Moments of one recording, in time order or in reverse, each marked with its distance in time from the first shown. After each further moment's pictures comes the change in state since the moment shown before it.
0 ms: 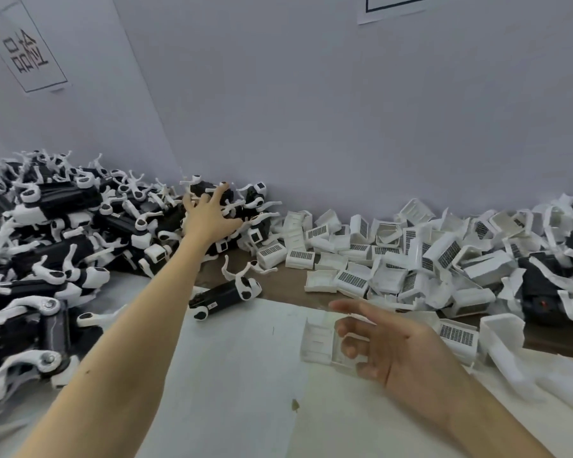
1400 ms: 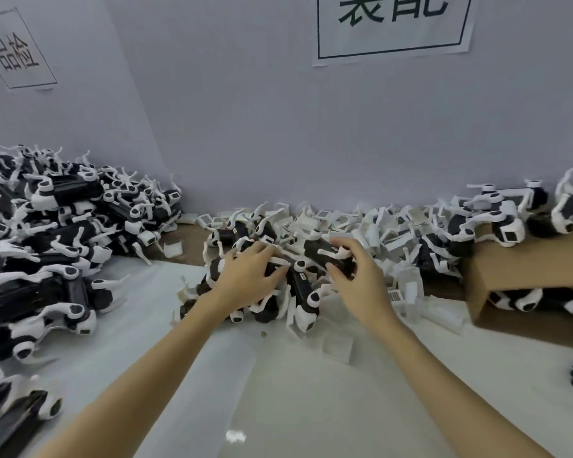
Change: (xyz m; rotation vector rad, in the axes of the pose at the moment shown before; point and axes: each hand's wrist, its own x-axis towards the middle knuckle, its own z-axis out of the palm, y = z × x) left_hand -0.240 0.123 -0.036 -0.053 -0.232 0.353; right_hand -0.048 -0.022 0.026 -1.080 0.644 -0.622
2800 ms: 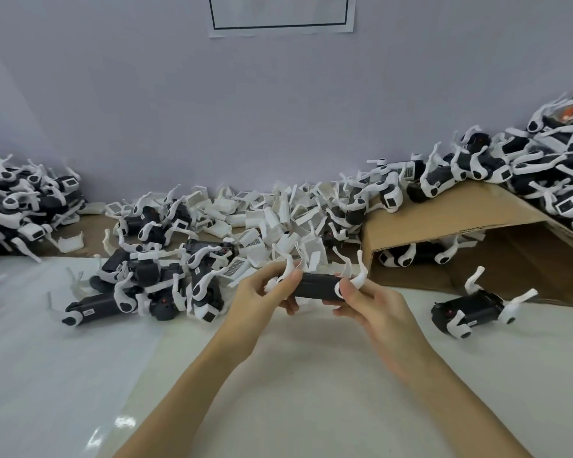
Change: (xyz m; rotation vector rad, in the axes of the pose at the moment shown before) left_hand -0.072 0.171 0.067 -1.337 -0.131 0.018; right_hand -0.113 0.020 -0.151 0.519 -0.001 0.368
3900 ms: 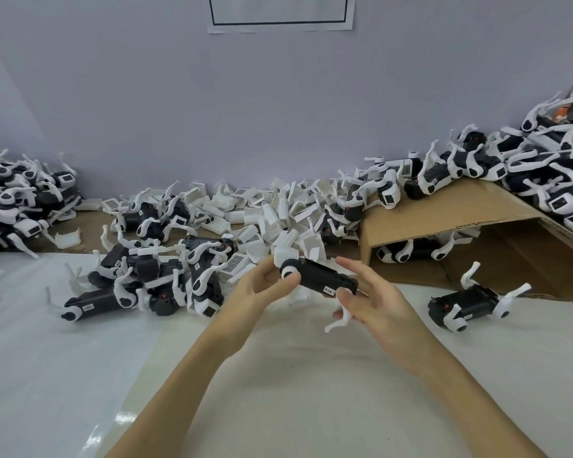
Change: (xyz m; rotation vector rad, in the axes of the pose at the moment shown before) left_hand -0.003 0.001 -0.013 -0.016 -0.139 -0.018; right_hand -0.001 0.001 -0.012 -0.123 -0.135 0.007
